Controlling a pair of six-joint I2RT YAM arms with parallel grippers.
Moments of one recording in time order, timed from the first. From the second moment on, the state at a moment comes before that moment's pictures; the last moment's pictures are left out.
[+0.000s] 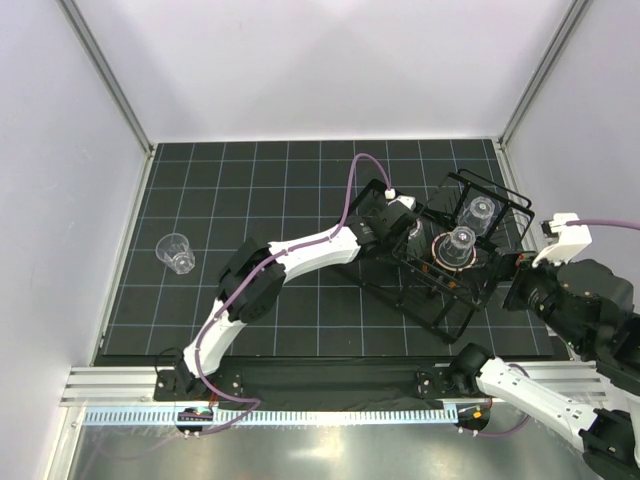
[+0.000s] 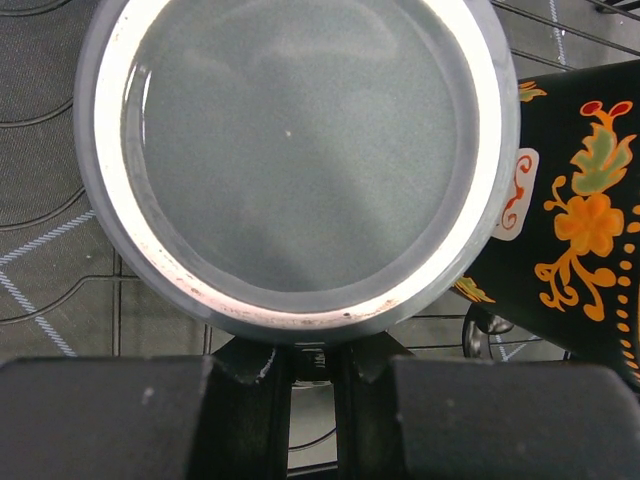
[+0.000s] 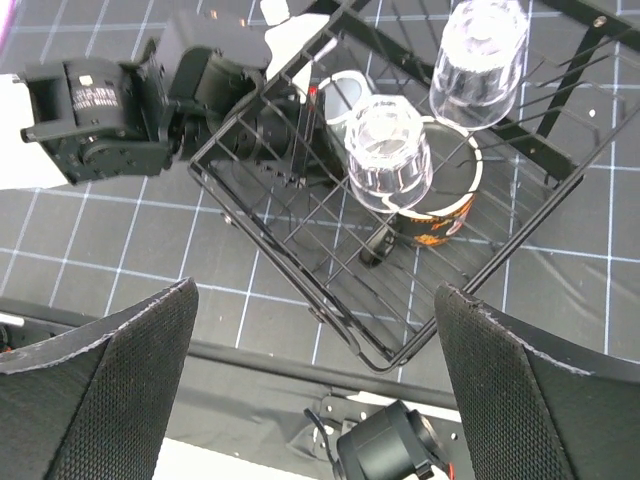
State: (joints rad) left arm -1.01 2.23 1.84 -0.42 -0.05 -0.62; right arm 0.74 0.62 1.48 -1.34 0.42 0.46
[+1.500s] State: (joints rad) left arm -1.00 2.21 1.80 -0.45 -0.18 -0.60; right arm 0.74 0.55 1.52 -1.29 0.43 0.39
